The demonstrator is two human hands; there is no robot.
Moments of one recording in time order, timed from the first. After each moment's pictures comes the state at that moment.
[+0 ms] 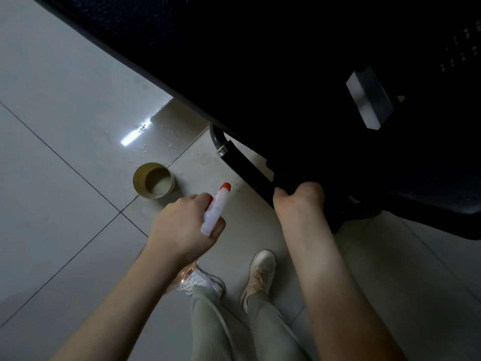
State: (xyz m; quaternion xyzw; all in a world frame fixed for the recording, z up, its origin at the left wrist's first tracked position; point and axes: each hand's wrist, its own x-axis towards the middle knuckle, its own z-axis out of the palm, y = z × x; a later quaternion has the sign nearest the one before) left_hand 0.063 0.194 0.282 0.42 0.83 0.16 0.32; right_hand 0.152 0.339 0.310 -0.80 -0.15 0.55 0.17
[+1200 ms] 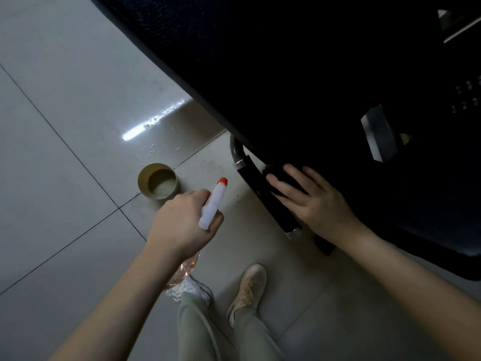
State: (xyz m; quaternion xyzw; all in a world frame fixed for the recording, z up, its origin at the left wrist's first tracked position) left_hand 0.045 0.192 0.289 0.39 0.84 0.24 0.28; right_hand 0.199 0.406 0.273 0.10 -0.99 -0.13 0.04
